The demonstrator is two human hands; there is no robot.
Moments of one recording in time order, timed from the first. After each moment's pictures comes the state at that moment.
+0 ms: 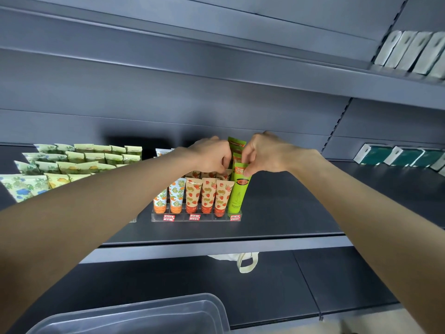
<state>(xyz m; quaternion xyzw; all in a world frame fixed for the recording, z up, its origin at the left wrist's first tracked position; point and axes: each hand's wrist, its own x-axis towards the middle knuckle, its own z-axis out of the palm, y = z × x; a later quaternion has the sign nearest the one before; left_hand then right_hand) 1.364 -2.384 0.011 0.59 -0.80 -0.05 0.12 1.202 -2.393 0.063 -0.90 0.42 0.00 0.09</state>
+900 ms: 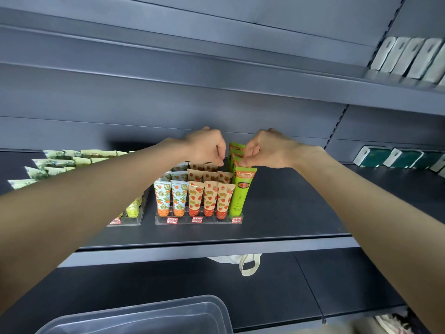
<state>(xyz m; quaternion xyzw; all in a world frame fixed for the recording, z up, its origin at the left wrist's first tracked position) 1.379 -2.370 0.042 0.61 -0.77 -0.07 0.16 1.198 -2.393 0.078 -0.90 0.42 -0.02 0.10</state>
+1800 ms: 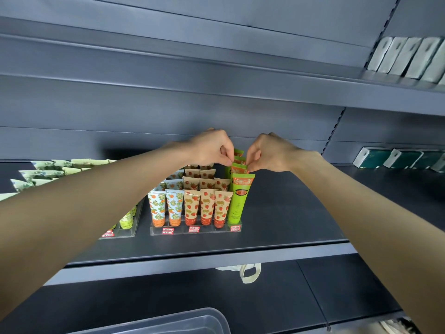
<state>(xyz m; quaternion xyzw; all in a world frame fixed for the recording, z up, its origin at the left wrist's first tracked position) 1.365 -2.382 0.049 0.57 -0.79 -0.10 0.20 1.194 -2.423 0.064 -0.89 0.44 -0.04 0.12</state>
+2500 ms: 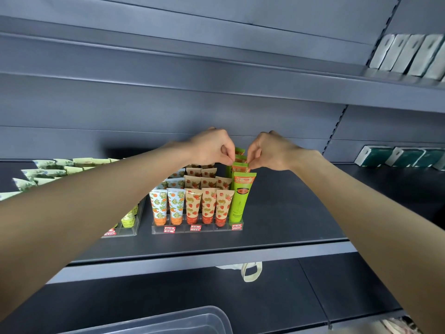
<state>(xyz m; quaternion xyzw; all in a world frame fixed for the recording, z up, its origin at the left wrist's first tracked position) 1.367 -2.380 0.048 0.56 -0.80 -0.10 0.20 1.195 -2.424 0.062 -0.89 0.44 -0.06 0.11</state>
